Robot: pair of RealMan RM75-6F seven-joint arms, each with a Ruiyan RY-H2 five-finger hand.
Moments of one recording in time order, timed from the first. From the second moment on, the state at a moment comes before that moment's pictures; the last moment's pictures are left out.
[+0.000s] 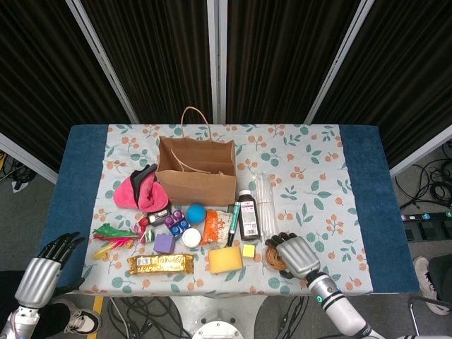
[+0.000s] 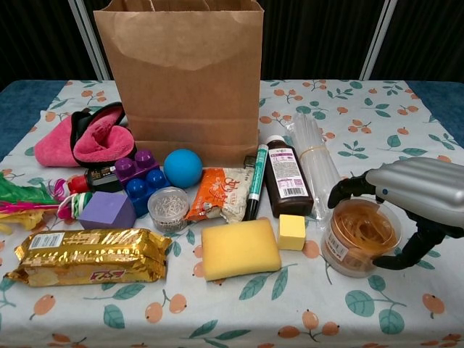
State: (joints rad) left arm -0.01 -1.37 0.11 -1.23 1.74 1.65 -0.18; right arm 0.52 -1.40 -0.07 -1.89 -1.17 1.07 -0.65
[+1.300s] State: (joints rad) left arm -0.01 -1.37 0.10 -1.23 1.72 1.65 -0.21; right arm 1.02 -1.50 0.54 -1.91 -0.86 1.30 -0.80
